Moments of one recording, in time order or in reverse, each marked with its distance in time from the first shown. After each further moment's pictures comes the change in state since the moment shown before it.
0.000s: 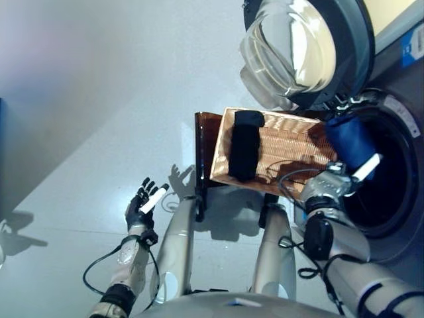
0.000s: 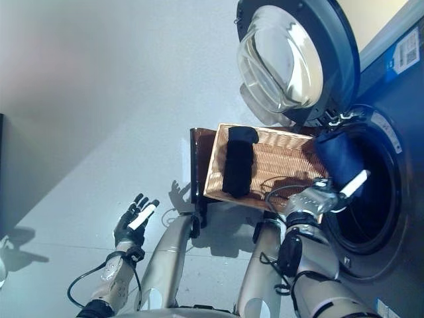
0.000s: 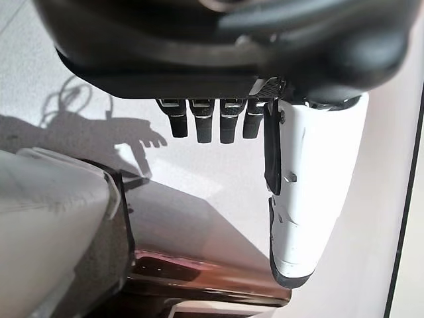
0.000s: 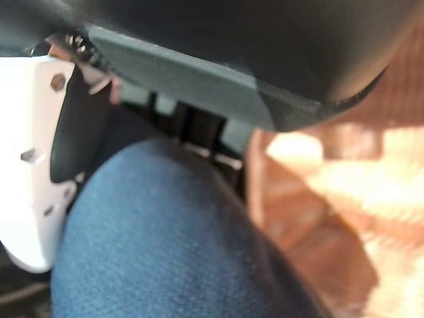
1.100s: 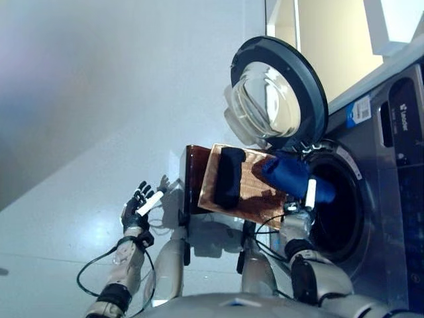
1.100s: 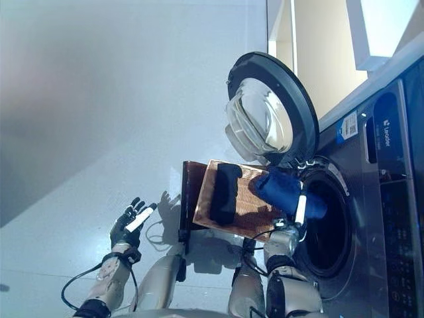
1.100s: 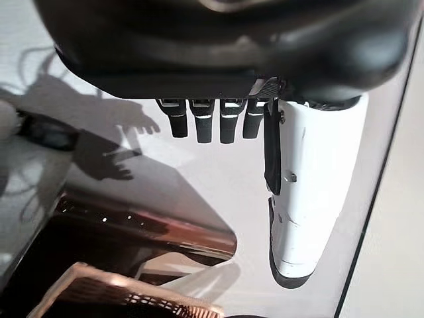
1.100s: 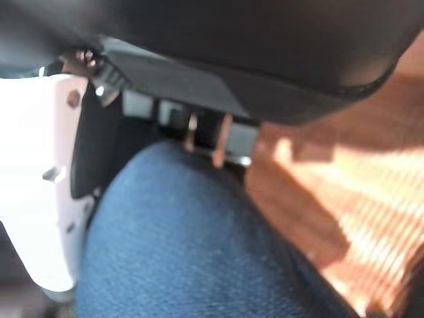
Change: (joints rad) left arm -0.014 -0.003 0.048 0.045 0.032 0.028 0.009; right arm 0.352 0.265 0.229 0.030 -0.079 0.178 0.182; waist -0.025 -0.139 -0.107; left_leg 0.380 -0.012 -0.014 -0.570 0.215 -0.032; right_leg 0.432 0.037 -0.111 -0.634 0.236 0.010
